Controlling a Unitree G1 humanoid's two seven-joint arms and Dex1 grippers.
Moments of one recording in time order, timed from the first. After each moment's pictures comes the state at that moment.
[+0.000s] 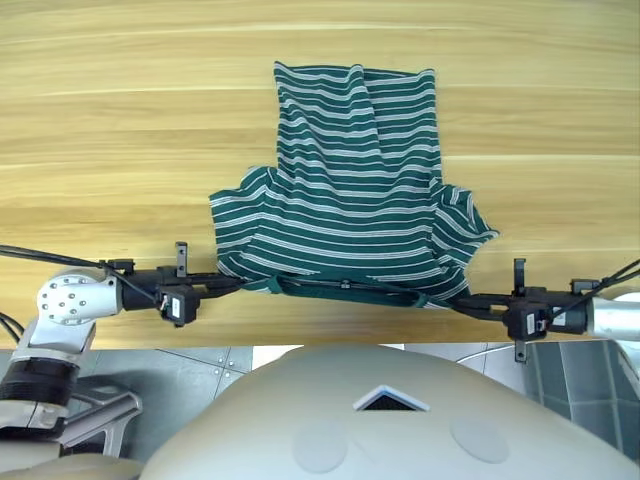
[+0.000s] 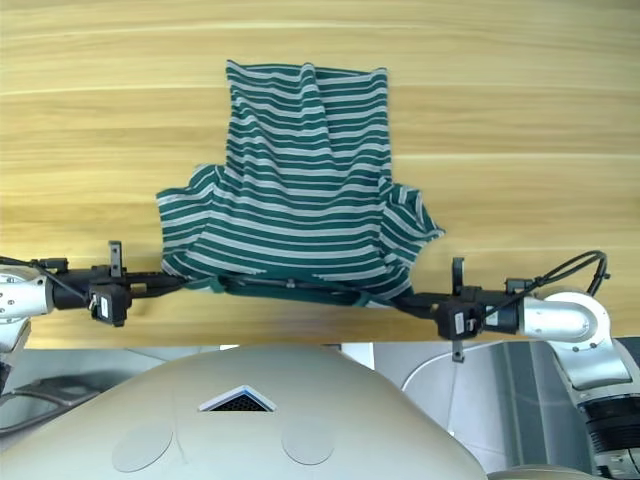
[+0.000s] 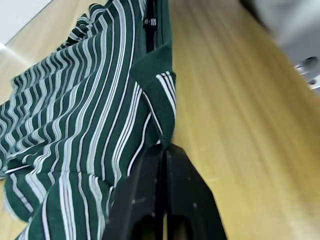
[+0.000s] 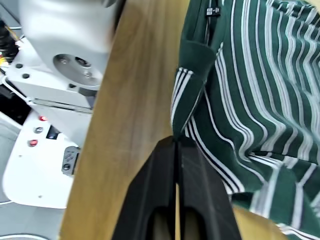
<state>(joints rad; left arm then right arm) 0.36 0.92 -0.11 0.12 -0.12 -0.89 -1.18 0.54 -1.01 0.05 -0.09 0.17 -0.64 1.14</state>
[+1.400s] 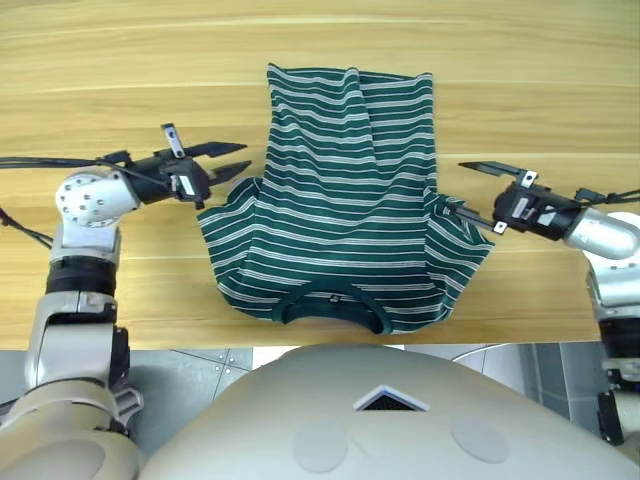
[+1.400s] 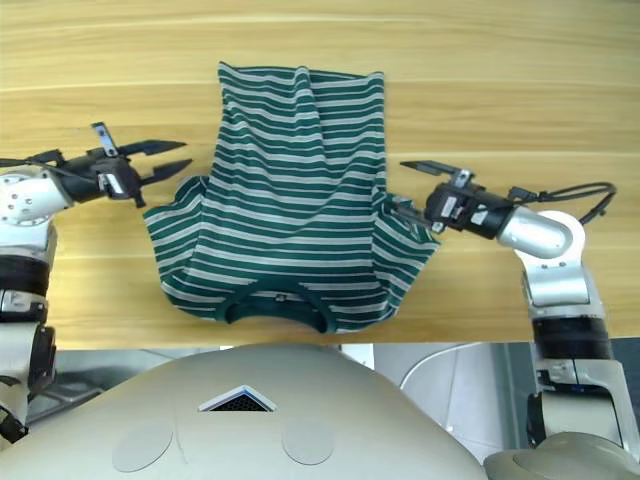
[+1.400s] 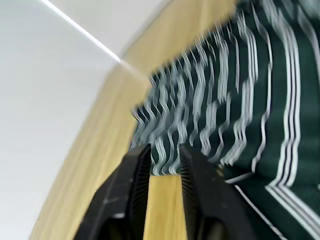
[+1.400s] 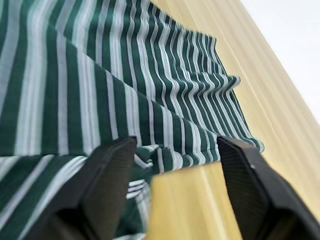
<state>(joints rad) -0.28 0.65 -0.11 0.65 0.11 -0.98 -0.92 0.02 -0.75 0.07 0.12 -0.02 -0.46 0.84</state>
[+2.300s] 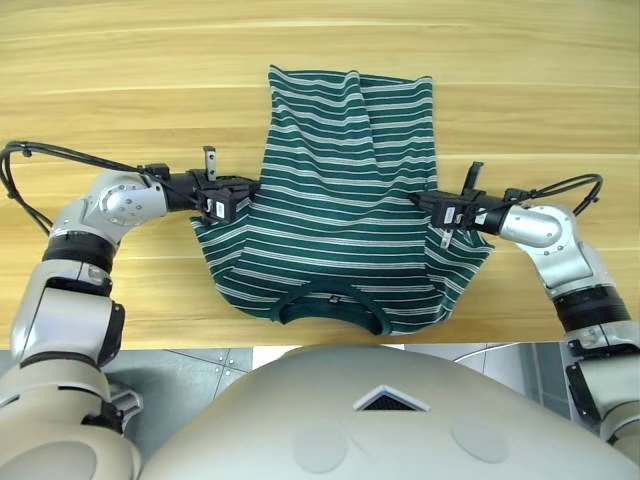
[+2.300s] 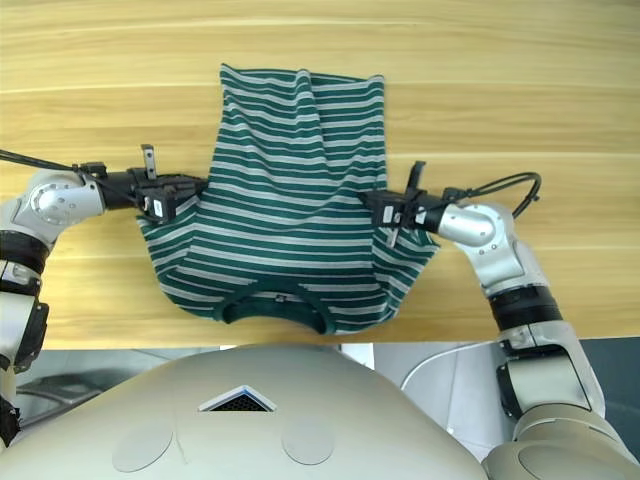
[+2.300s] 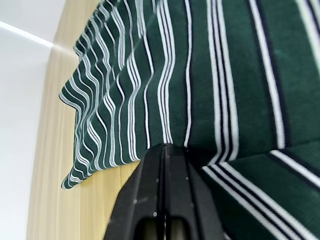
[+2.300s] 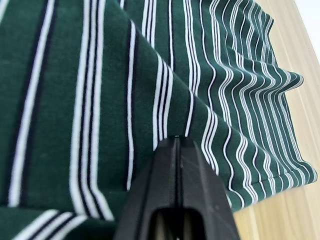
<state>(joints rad) -0.43 0.73 -0.38 0.89 0.50 -1.12 -0.62 -0.08 -0.69 0.28 0.29 -0.25 -0.50 0.74</state>
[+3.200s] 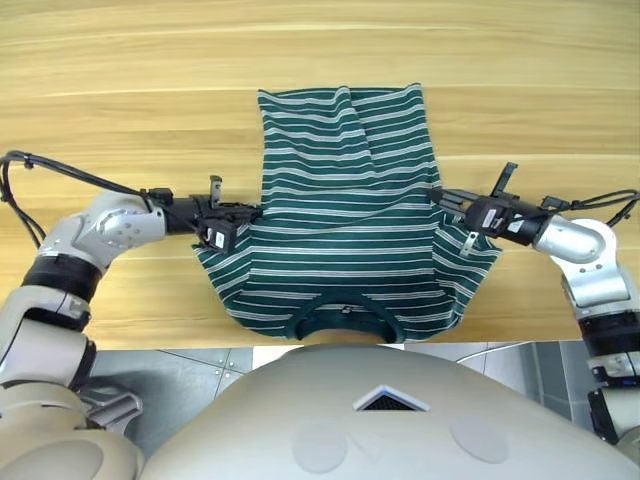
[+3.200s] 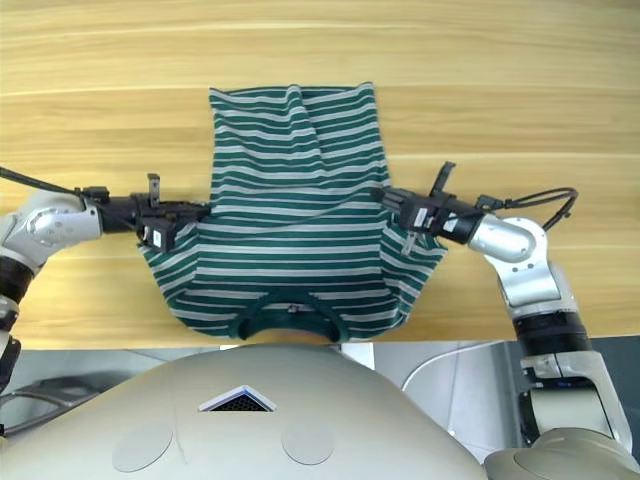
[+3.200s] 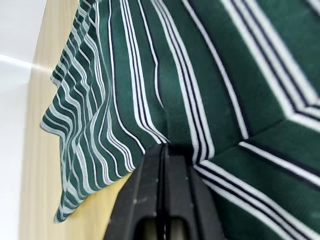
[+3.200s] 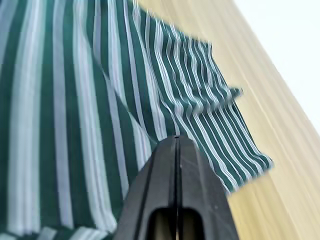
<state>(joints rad) -0.21 0.90 -0.51 0.53 0.32 -1.00 -0.64 0.11 -0.77 0.17 0.06 0.08 -0.54 0.84</state>
